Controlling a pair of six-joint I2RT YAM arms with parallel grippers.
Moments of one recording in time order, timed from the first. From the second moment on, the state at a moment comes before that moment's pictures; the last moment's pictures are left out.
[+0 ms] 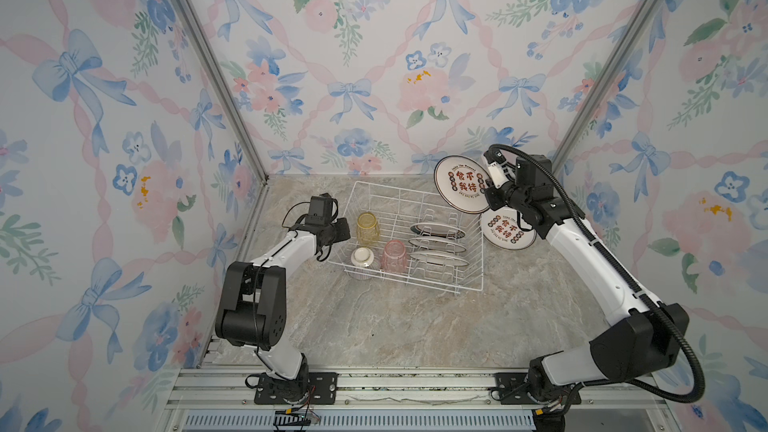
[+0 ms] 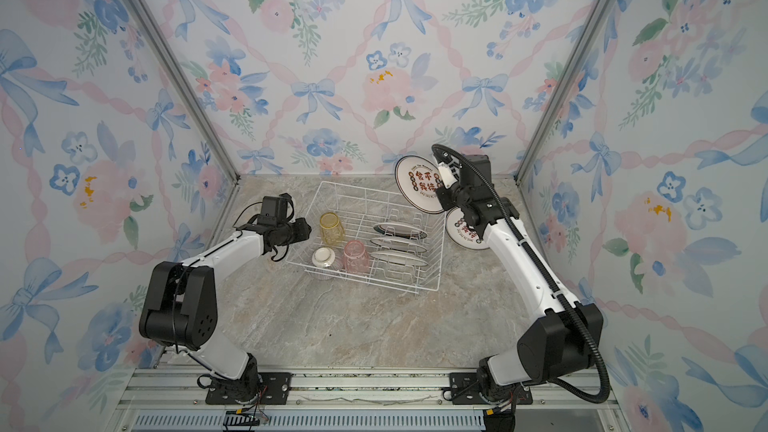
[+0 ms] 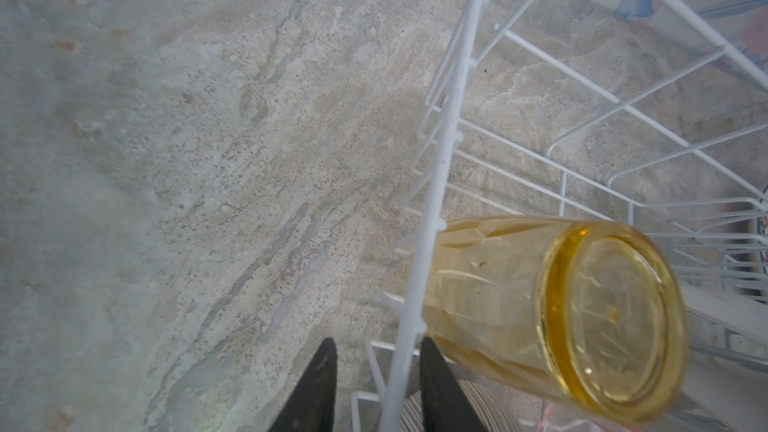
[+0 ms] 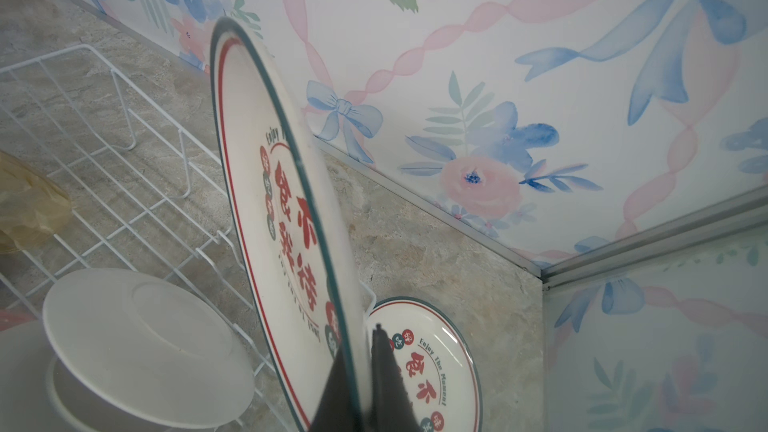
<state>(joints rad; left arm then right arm) -0.16 1.64 1.04 -0.25 0.10 -0.37 0.22 1.46 1.43 -0.46 0.02 -0.30</state>
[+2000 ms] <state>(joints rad) -0.16 1.64 1.04 -0.25 0.09 -0.37 -0.37 1.74 0.97 -0.18 -0.47 0.85</state>
